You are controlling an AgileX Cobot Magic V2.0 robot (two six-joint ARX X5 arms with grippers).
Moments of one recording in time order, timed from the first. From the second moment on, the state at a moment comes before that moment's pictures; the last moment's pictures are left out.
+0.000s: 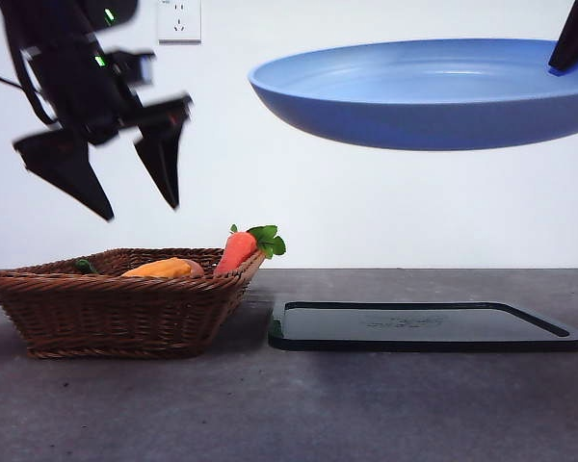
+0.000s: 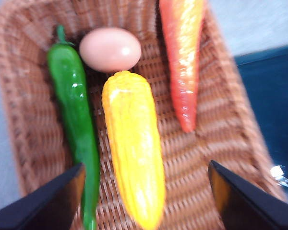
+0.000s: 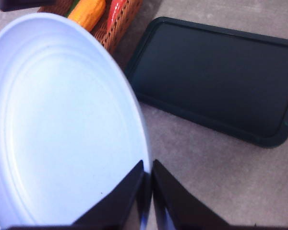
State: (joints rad) left arm -0.36 1.66 1.31 -0.61 0.05 -0.12; right arm 0.29 0.88 0.95 -0.87 -0.38 0.11
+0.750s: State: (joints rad) left arm -0.38 1.88 1.36 -0.52 0.03 -0.10; right arm 0.28 0.88 0.95 -0.88 -0.38 0.11
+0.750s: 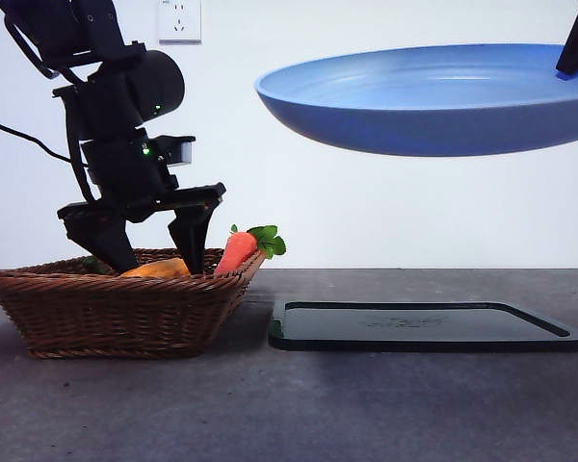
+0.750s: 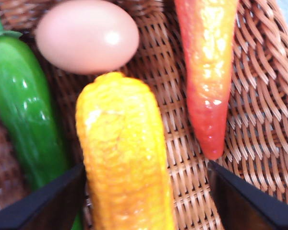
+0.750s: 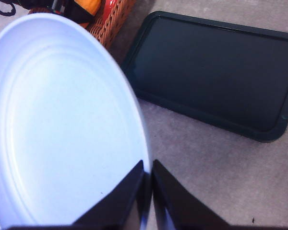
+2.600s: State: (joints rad) left arm -0.75 1.73 1.36 -0.58 0.30 -0.10; right arm 0.28 1.35 0.95 -0.55 -0.51 0.24
